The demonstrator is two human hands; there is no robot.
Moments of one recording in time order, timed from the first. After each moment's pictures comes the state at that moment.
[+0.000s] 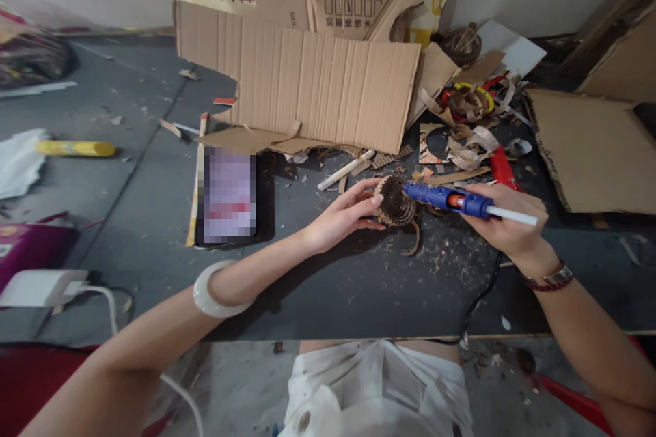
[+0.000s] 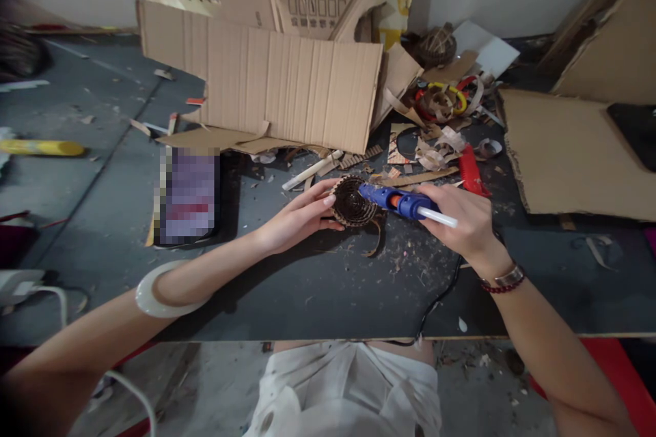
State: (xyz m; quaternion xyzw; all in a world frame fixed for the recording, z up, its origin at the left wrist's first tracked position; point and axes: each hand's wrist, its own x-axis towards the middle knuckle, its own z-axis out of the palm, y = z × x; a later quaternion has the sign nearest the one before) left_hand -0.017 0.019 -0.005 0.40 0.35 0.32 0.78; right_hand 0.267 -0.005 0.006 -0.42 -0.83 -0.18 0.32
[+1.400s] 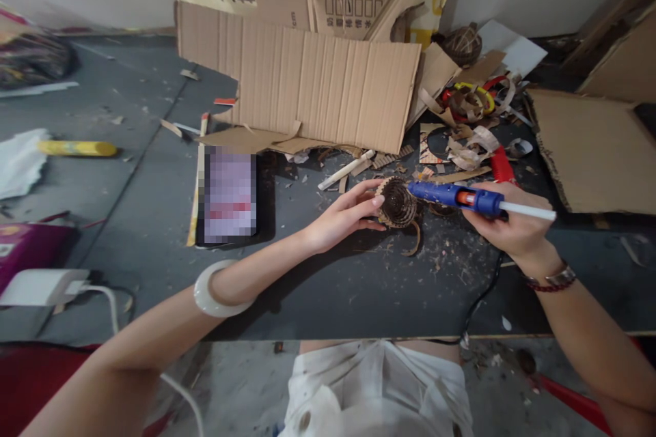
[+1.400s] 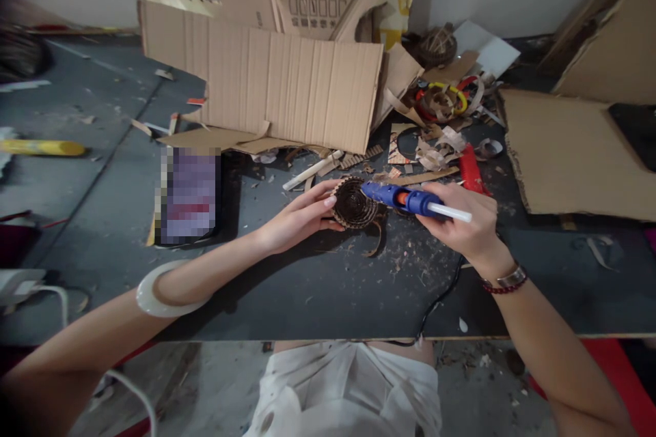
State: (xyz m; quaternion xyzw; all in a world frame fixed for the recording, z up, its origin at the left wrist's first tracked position) left_hand -0.018 0.018 -0.005 0.40 0.35 0.32 0.78; right_hand 0.267 -0.003 0.010 -0.43 -0.82 -0.18 0.32
